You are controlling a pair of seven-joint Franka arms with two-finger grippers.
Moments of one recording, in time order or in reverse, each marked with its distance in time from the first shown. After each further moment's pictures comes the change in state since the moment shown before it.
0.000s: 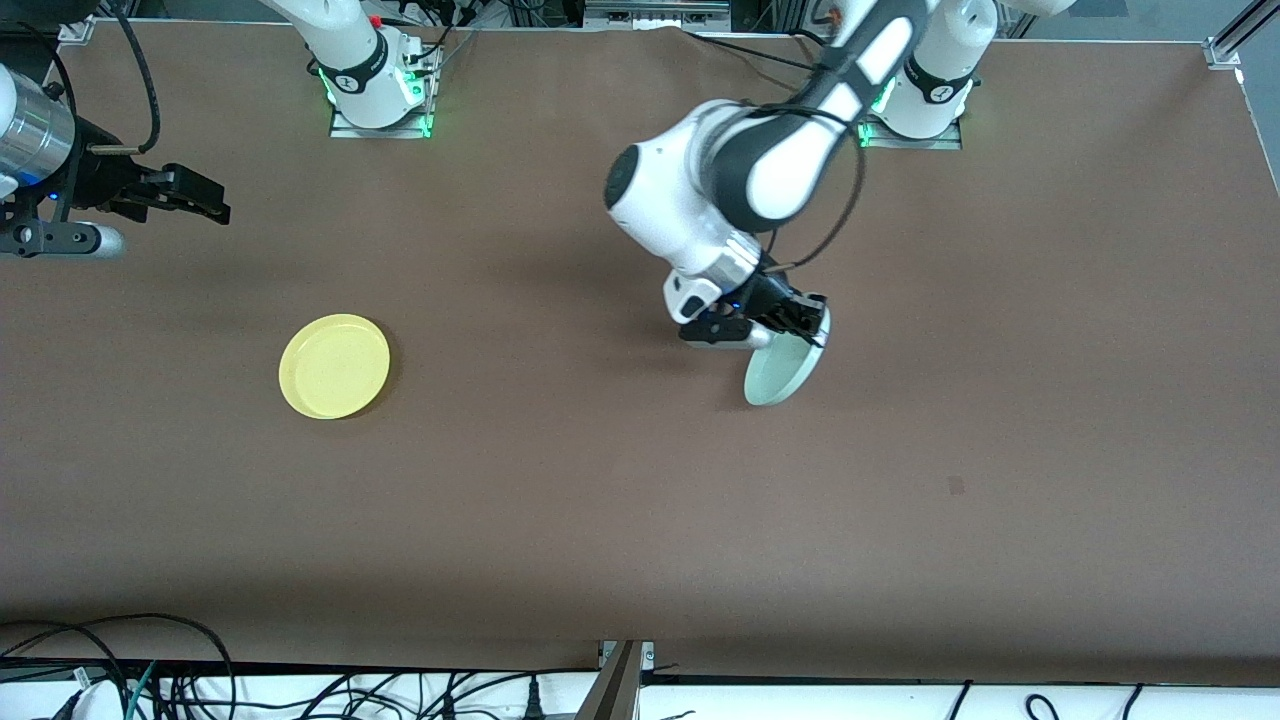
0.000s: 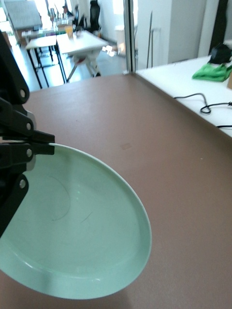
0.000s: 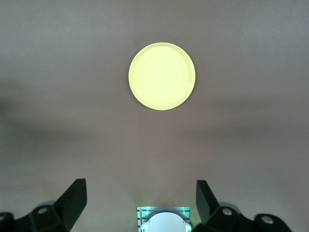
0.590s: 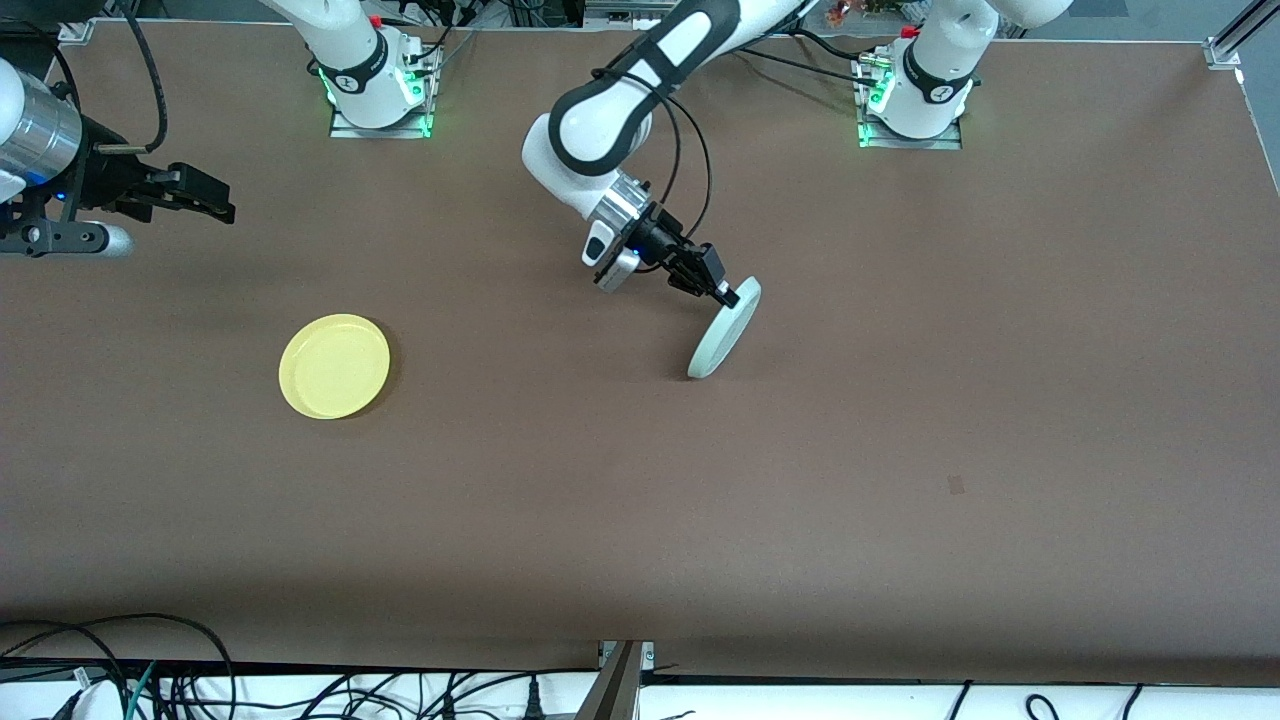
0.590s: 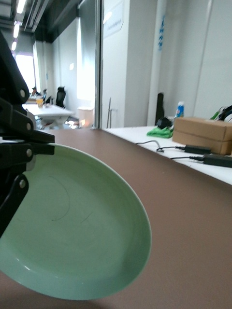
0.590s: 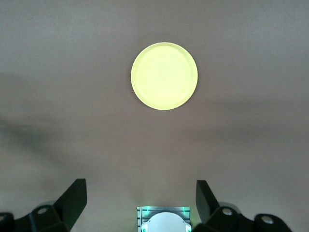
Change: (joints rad) left arm -0.419 0.205 0.175 0.019 0.181 -0.114 -0.216; right arm 0.002 0.000 0.011 0.000 0.000 0.000 0.000
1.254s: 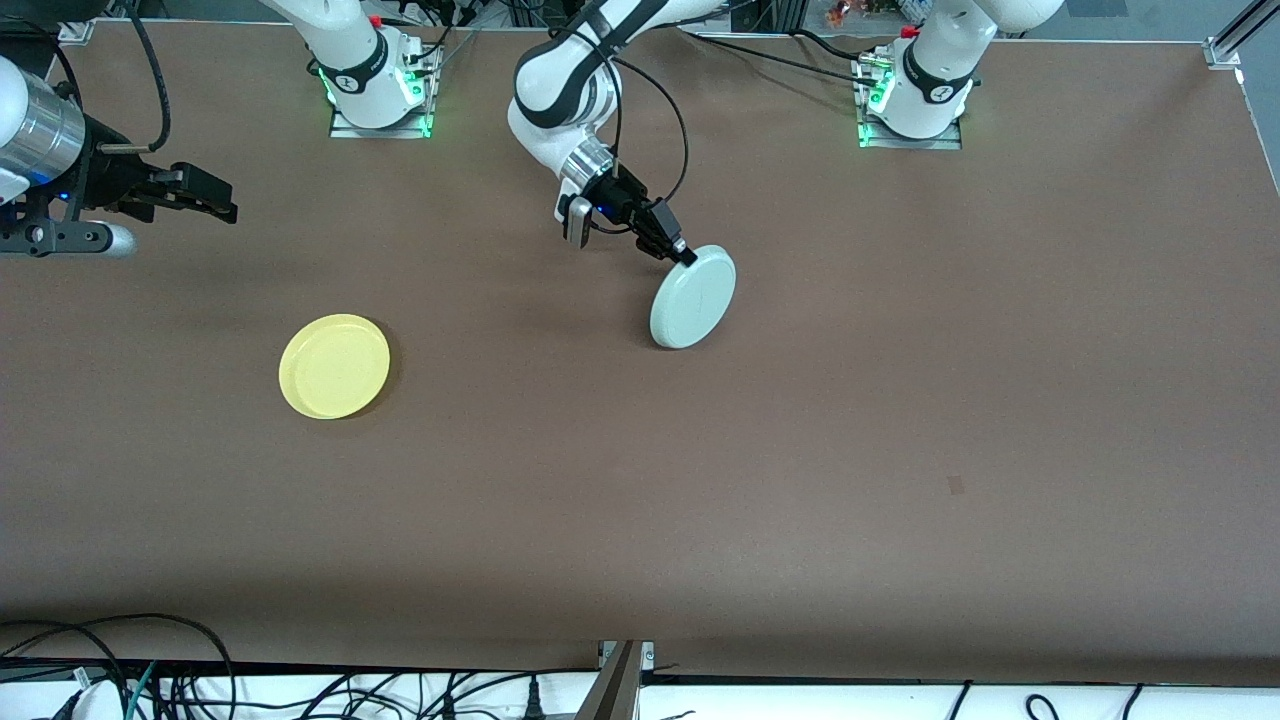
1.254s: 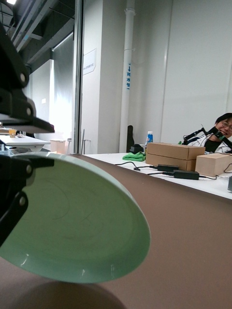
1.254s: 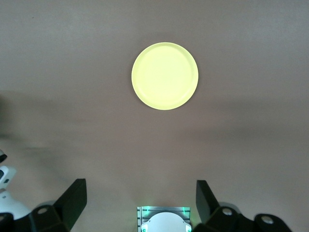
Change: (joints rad) left arm -0.239 0.097 0.096 0.039 0.004 -0.058 -0.018; right arm 0.001 0.000 0.001 0.000 0.000 0.000 0.000
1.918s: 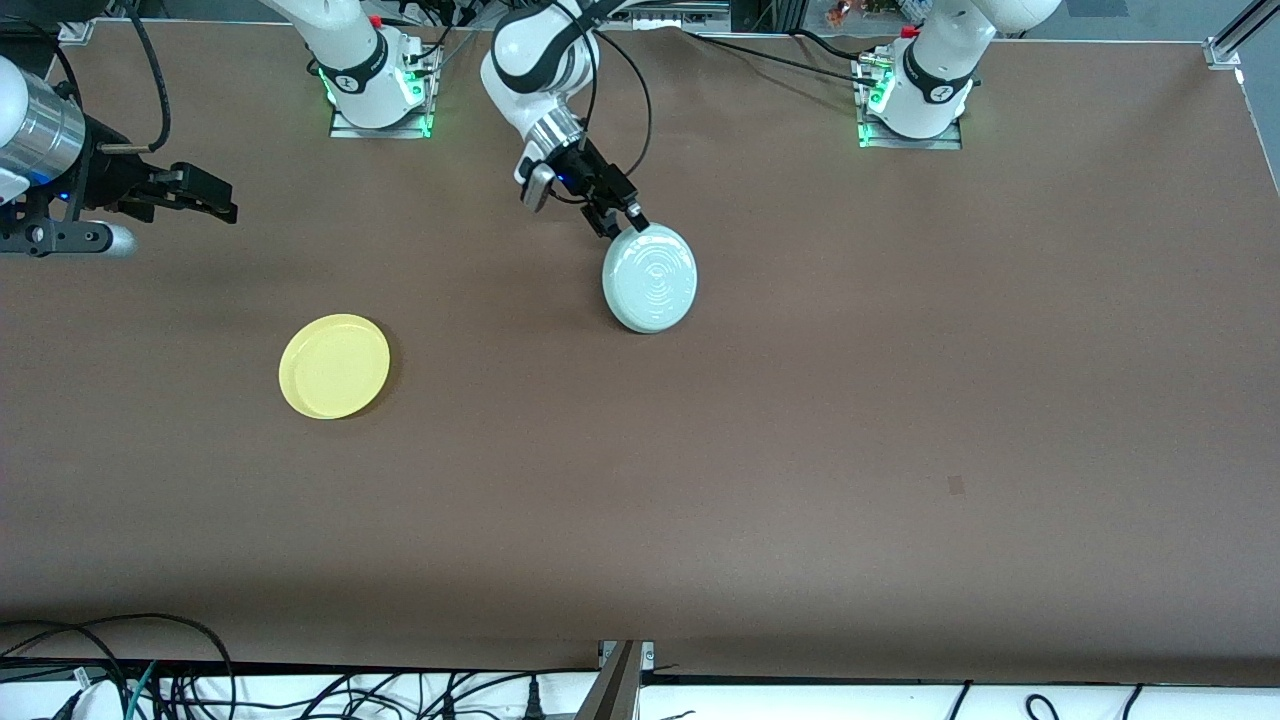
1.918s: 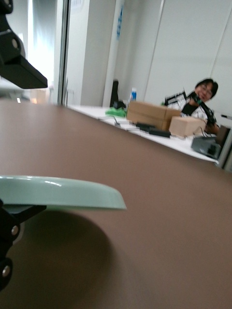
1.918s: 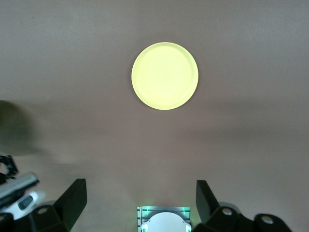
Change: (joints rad) left arm -0.051 0.041 -0.046 0.137 -0.092 0.156 -0.122; right arm 0.000 0.000 0.000 0.000 0.000 0.000 0.000
